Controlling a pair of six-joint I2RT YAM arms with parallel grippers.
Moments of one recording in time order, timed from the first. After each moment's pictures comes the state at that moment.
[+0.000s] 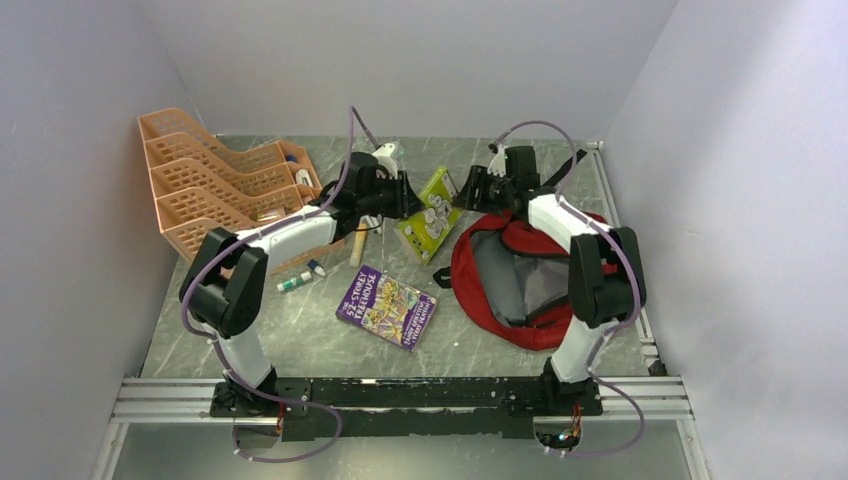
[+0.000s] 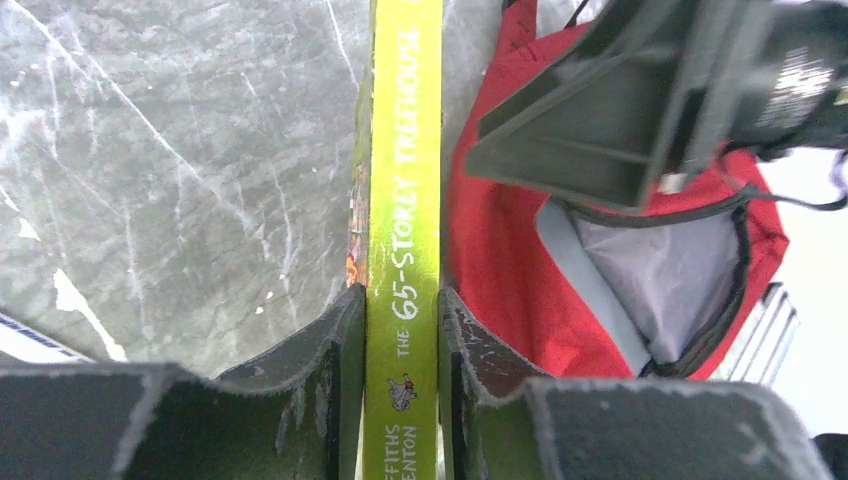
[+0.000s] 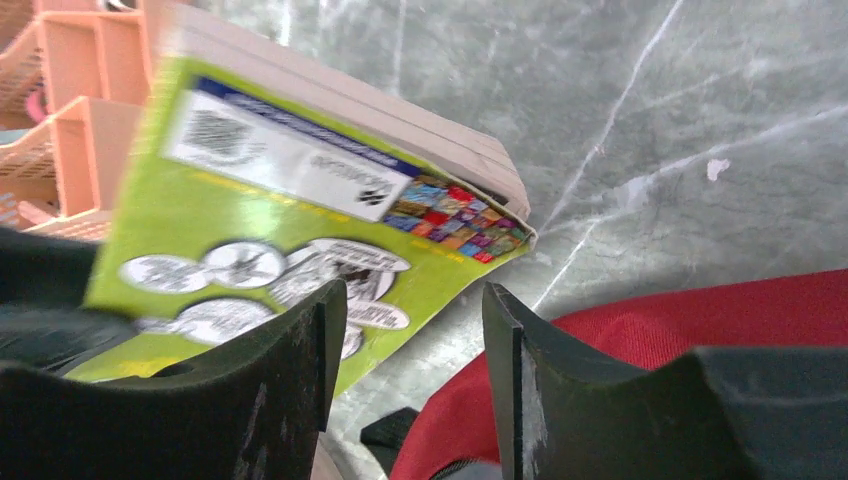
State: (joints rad) left arm -0.57 1.77 1.18 0.17 0.30 -0.47; right arm 0.22 1.82 1.22 -0.13 -0.44 0.35
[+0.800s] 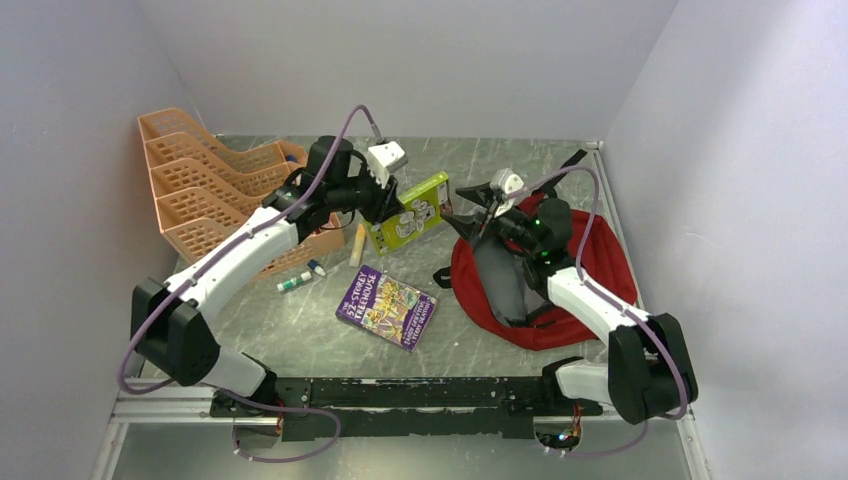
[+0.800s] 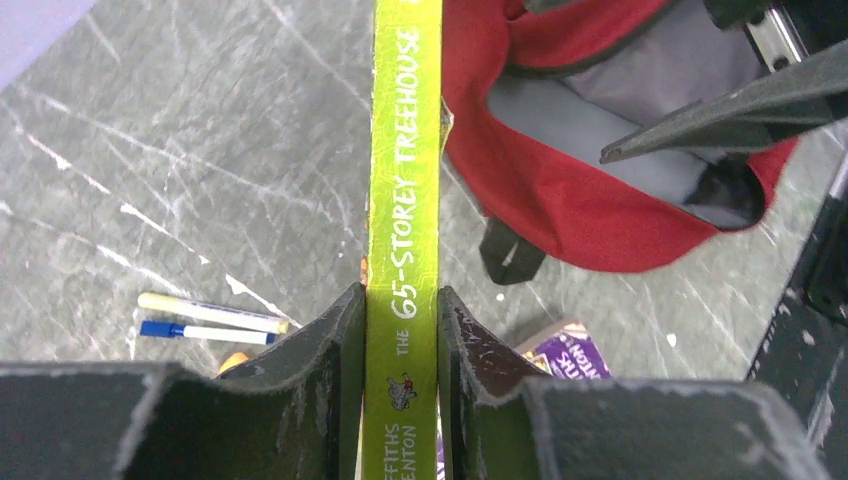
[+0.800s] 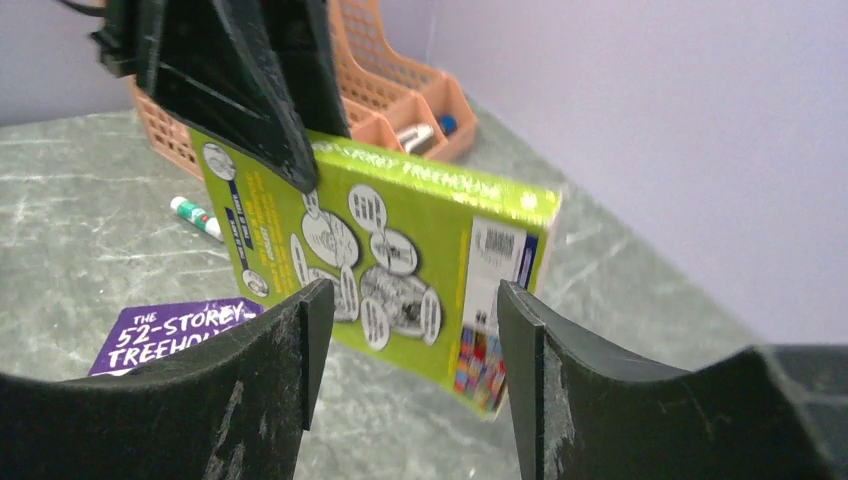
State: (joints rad) left arm -0.57 1.48 1.29 -0.30 0.39 0.12; right arm 0.30 1.28 0.62 0.78 -0.70 0.00
